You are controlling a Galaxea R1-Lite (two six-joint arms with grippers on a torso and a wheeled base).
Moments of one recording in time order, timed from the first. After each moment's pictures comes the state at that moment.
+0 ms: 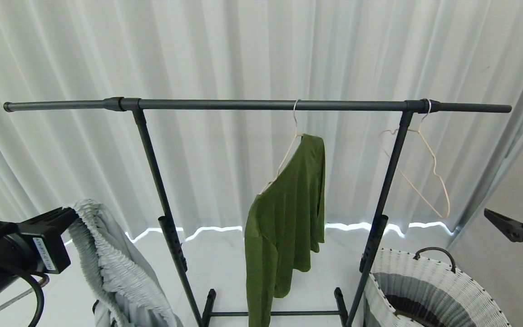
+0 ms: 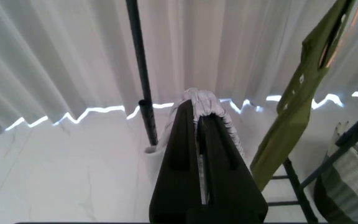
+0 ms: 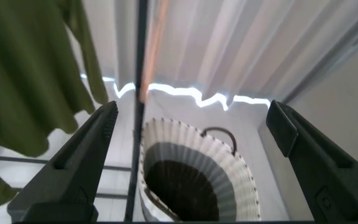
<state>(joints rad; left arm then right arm) -0.17 1.02 -0.41 -0.42 0.11 0.03 -0.11 1.27 -0.37 -0.71 0.19 -0.17</state>
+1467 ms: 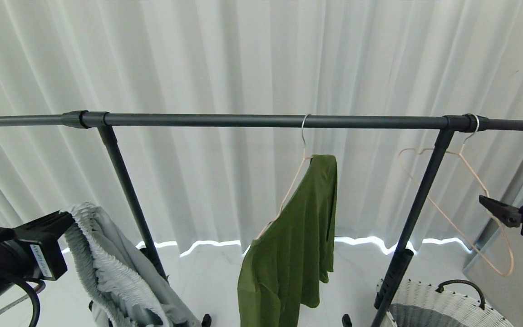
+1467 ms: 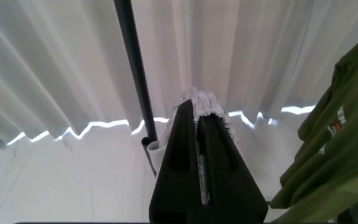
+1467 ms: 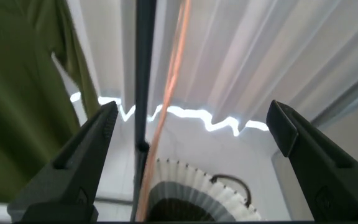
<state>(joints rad) -0.17 1.01 -0.39 -0.42 0.11 0.07 -0.10 1.29 -0.47 -0.65 0.22 -0.16</state>
